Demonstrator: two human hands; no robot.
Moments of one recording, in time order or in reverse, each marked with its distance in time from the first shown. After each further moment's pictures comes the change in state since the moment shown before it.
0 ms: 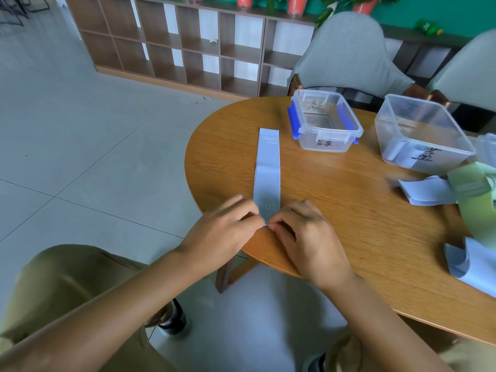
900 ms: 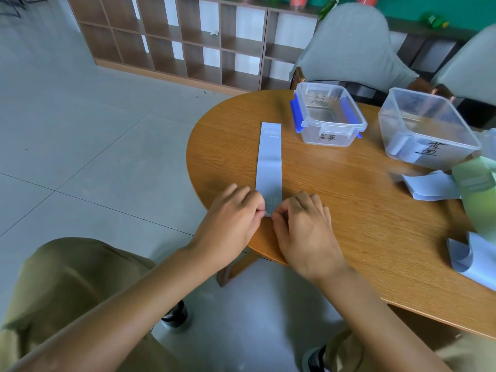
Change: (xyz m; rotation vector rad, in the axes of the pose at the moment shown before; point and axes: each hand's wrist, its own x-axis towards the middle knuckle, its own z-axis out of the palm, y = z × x) left_hand 0.012 0.013 0.005 -0.030 0.022 -0.252; right_hand 0.007 -0.020 0.005 -0.180 -0.135 0.301
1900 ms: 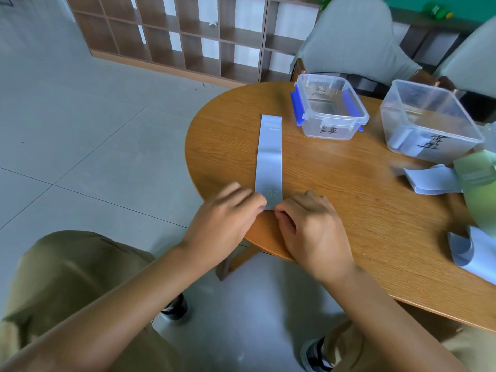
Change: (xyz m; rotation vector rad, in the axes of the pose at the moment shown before) left_hand -0.012 -0.005 -0.004 0.063 0.102 0.127; right_hand -0.006 0.014 0.000 -0.035 0.272 -0.315
